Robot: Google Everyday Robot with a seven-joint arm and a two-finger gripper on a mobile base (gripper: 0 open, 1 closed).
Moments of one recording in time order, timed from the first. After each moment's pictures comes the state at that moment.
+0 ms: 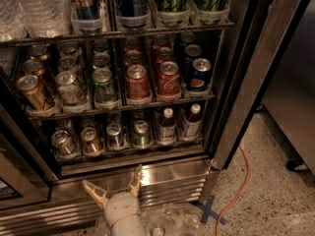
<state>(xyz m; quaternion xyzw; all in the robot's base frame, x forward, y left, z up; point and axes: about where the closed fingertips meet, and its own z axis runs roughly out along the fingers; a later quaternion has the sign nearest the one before) 0.468 0.119 0.622 -0.07 0.69 0.16 0.70</state>
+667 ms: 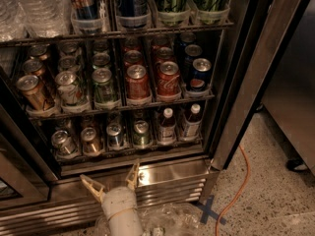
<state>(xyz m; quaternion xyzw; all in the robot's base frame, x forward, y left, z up) 0.482 0.125 0.630 -0.08 0.68 0.15 0.72</state>
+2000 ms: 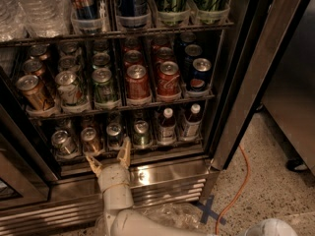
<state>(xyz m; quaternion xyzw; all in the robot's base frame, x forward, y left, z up) 0.557 0.145 0.630 -0.16 0.65 0.02 0.74</state>
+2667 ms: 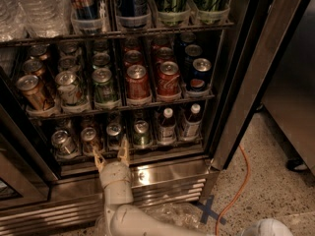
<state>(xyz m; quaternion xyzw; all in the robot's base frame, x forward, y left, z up) 0.575 0.142 0.614 -0.13 0.67 0.03 0.73</state>
